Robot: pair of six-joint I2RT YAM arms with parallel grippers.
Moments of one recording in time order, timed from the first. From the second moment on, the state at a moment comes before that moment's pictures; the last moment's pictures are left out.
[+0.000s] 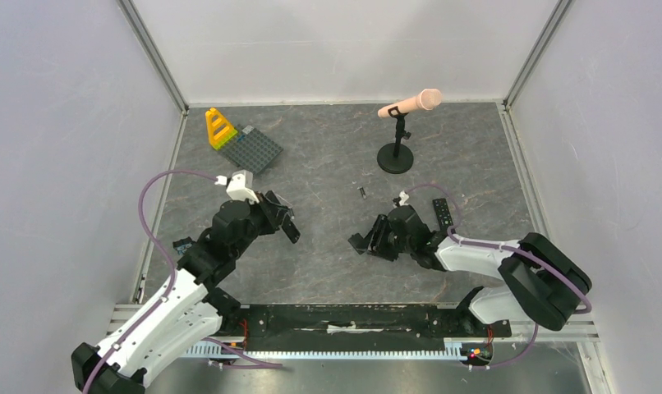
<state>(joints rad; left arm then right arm) -0.58 0.66 0.53 -0.25 -0.18 -0.65 0.74 1.37 0.43 0.18 -0.11 1.09</state>
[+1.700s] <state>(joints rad) -0.50 0.75 0.66 -0.32 0.05 -0.59 0.63 1.94 1.20 -0.16 0.18 0.27</state>
